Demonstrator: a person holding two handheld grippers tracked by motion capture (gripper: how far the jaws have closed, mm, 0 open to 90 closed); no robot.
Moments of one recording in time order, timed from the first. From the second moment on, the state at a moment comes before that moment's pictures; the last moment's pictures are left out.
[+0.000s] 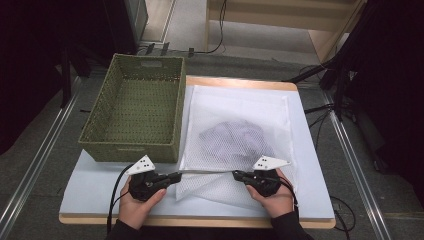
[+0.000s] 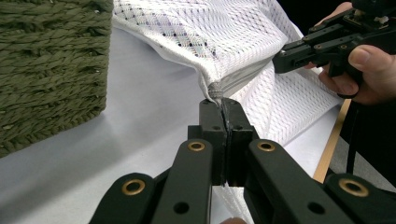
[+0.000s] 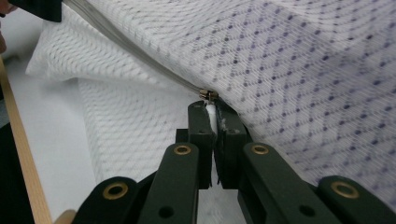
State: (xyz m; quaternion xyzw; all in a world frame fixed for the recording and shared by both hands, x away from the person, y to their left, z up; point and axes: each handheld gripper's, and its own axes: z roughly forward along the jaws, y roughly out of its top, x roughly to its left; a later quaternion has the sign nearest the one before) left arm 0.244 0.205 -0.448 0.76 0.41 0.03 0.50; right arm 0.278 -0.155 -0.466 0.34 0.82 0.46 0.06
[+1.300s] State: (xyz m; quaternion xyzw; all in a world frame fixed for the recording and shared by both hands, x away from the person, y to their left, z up) left arm 0.245 0.205 -0.450 0.76 0.41 0.03 0.50; right arm 0.256 -0.265 -0.472 0.43 0.78 0.44 0.11
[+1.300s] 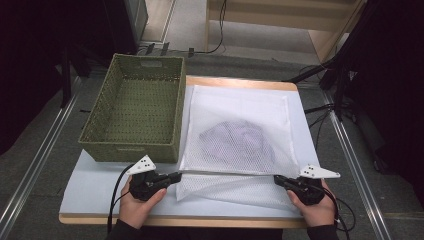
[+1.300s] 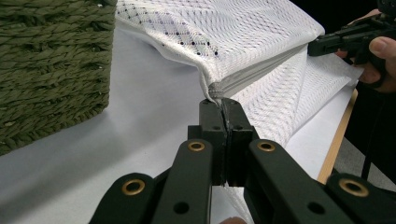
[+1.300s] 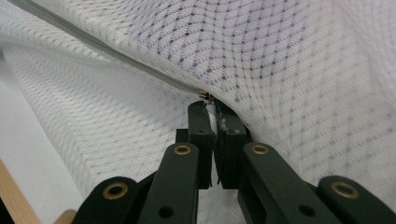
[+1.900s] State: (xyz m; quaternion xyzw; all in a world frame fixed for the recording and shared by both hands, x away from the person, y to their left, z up) left arm 0.245 0.202 -0.450 0.76 0.41 0.03 0.50; right arm 0.248 -0.300 -0.474 0.47 0.76 0.44 0.12
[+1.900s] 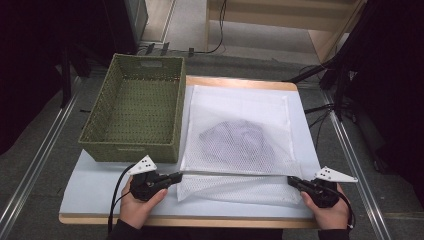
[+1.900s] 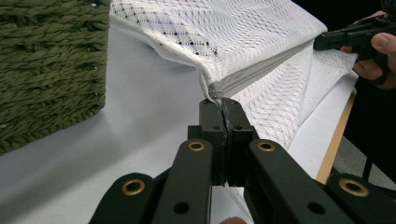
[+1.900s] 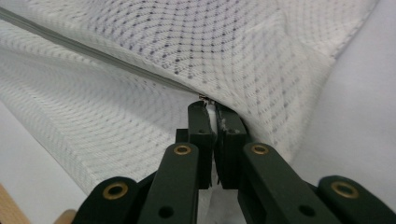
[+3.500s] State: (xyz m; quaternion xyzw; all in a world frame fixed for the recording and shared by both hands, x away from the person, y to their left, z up) left arm 0.246 0.193 -0.452 0.77 0.41 0.02 0.49; right arm 0.238 -0.338 -0.473 0.50 0.73 0.44 0.14
